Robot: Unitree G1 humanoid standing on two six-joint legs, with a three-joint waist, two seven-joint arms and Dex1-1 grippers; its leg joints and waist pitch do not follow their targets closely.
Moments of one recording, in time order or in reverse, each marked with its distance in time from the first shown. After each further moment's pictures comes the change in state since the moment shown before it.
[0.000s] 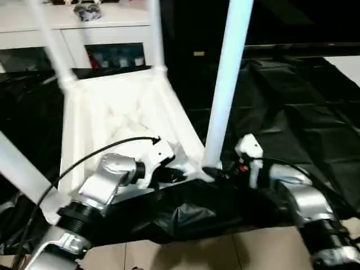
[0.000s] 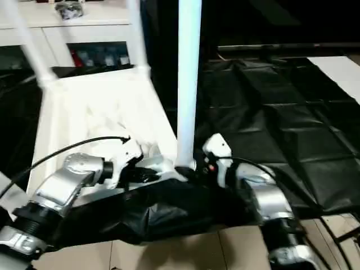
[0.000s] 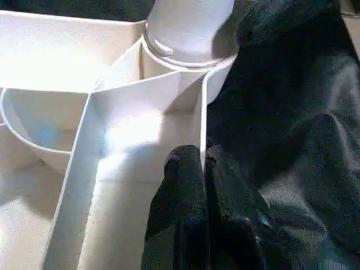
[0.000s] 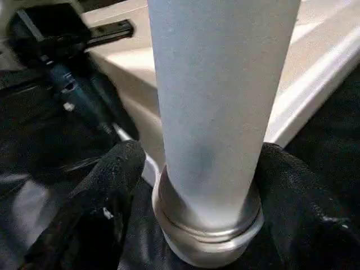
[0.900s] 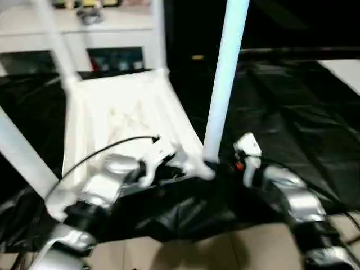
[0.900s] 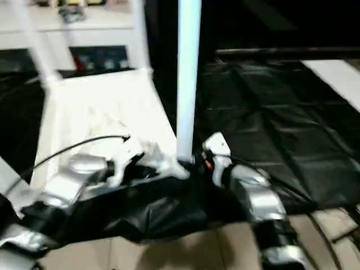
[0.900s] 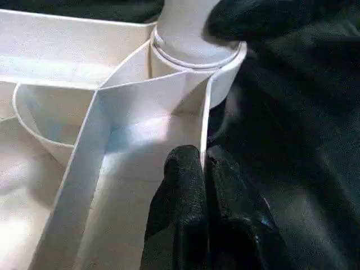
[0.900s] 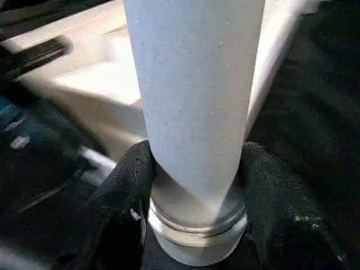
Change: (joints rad) left arm -0.026 -0.136 0.058 0.074 0.051 0.067 0.235; right arm -0.055 0.187 -0.086 0.144 -0.045 -0.004 -0.385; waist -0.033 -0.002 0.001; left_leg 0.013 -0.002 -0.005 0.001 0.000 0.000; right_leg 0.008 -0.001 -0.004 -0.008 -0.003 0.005
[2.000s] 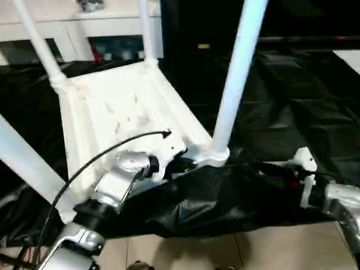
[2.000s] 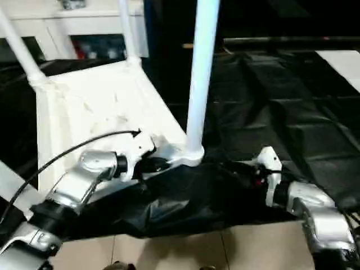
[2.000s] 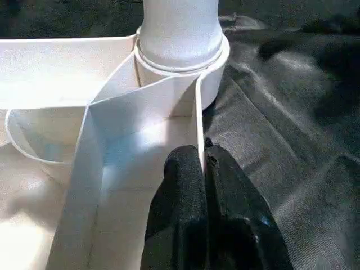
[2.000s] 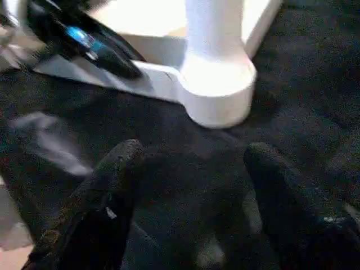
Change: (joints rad) left arm 0.005 0.036 -0.052 -0.062 0.002 -0.121 -0.053; right arm 0.289 -0.402 -0.097 -0.363 0.222 0.130 0.412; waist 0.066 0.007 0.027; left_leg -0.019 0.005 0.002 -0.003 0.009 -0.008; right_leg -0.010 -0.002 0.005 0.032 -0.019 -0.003
